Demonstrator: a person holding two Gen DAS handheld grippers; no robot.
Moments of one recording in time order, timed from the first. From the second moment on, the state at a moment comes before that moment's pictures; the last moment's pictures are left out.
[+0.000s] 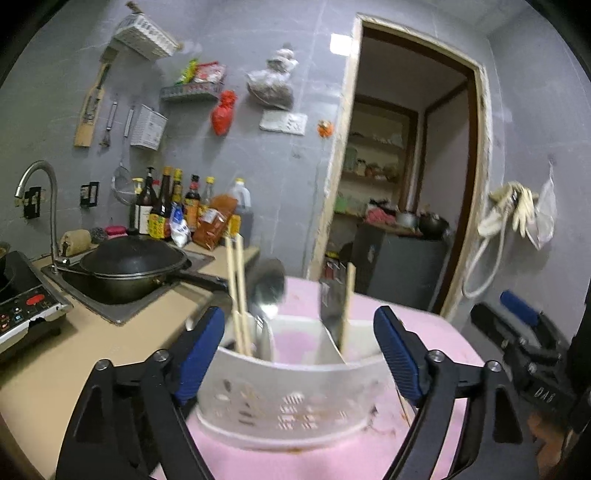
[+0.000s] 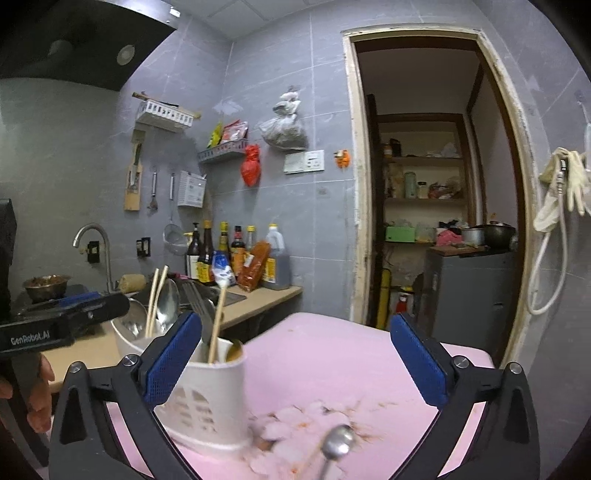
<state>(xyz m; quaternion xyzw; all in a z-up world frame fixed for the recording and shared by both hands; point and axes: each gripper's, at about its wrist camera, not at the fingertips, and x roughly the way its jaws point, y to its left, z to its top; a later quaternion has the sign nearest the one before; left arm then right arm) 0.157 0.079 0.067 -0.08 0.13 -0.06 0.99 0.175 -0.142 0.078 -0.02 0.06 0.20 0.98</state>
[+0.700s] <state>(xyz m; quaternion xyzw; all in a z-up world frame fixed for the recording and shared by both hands) 0.164 0.007 0.001 -0.03 0.31 -0.14 0.94 0.156 -0.213 0.012 -0.02 0.30 0.16 0.94</state>
